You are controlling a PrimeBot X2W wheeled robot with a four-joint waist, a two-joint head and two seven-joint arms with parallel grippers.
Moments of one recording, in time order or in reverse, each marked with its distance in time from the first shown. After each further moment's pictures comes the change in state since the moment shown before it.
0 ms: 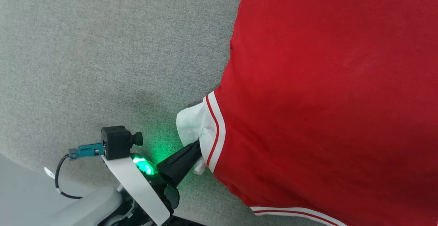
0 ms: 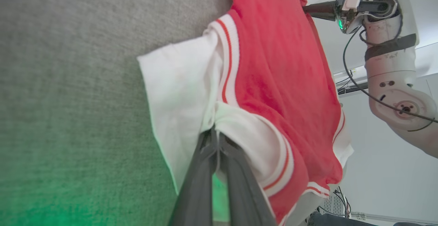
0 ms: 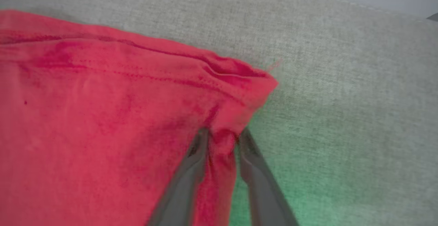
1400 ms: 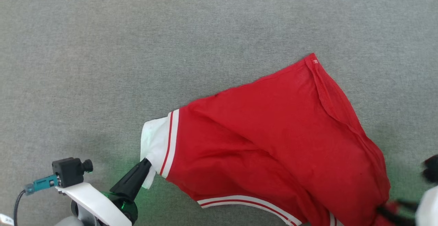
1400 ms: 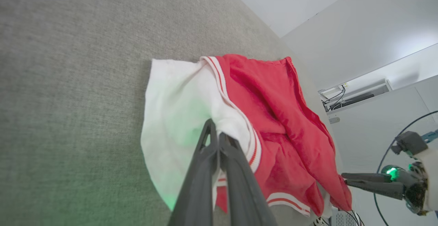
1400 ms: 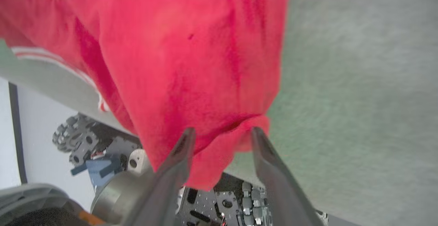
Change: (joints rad) left arm 0.295 0.036 0.265 0.106 -0.002 0.000 -0.002; right arm 1.345 0.127 -0.055 -0.922 0.381 0.000 0.071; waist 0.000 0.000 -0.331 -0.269
